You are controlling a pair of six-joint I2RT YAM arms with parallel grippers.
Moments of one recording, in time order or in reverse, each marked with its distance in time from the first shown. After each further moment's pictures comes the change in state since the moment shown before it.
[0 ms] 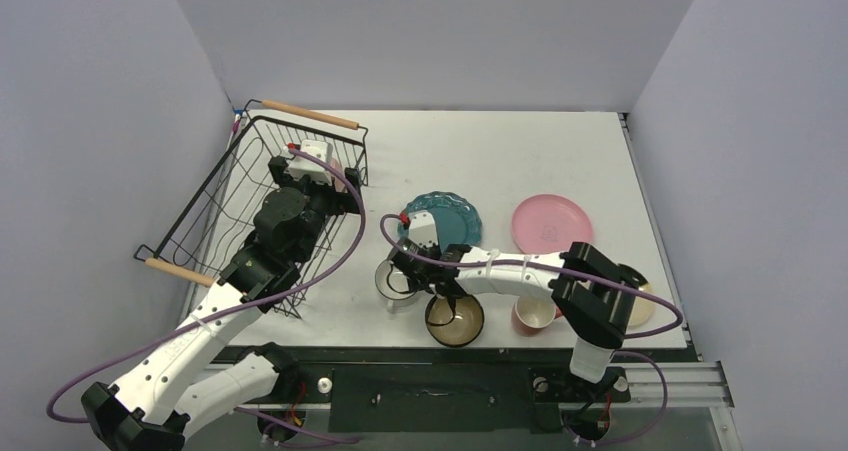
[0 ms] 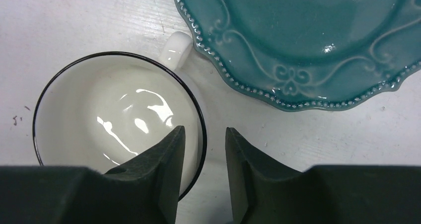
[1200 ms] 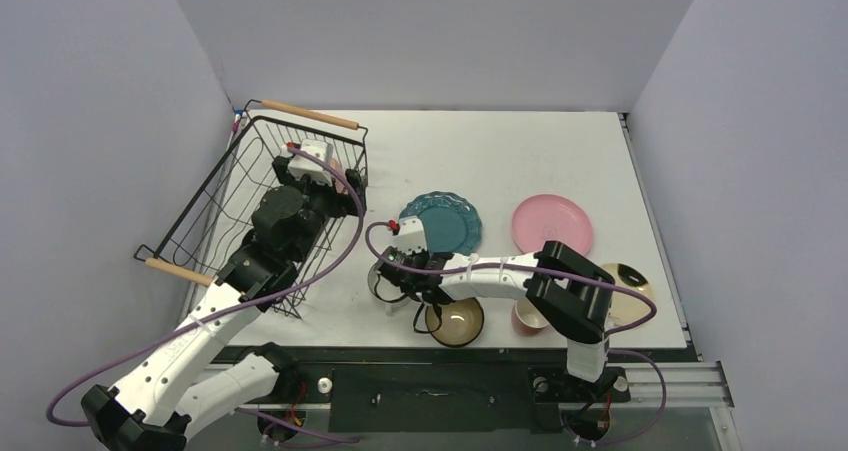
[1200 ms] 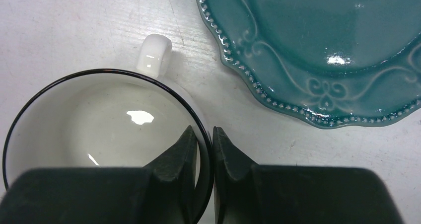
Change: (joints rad) left arm 0.021 -0.009 0.003 -0.021 0.085 -0.055; right arm 0.052 0.116 0.043 0.058 0.098 0.045
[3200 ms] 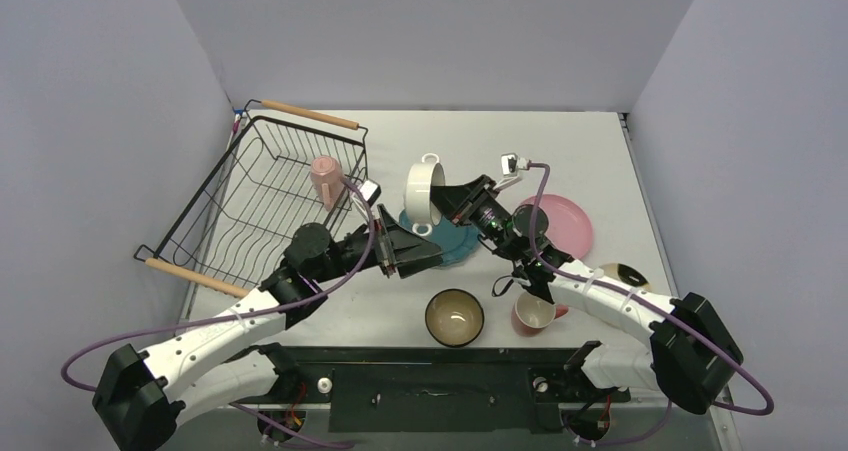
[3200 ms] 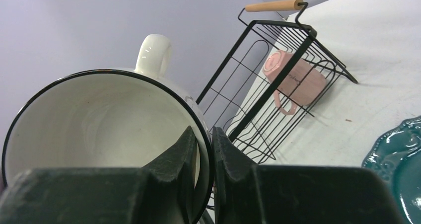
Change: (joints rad) left arm -0.182 0.081 -0.311 0.530 0.879 -1.345; right arm -0.419 -0.629 -0.487 1.055 -0.603 0.234
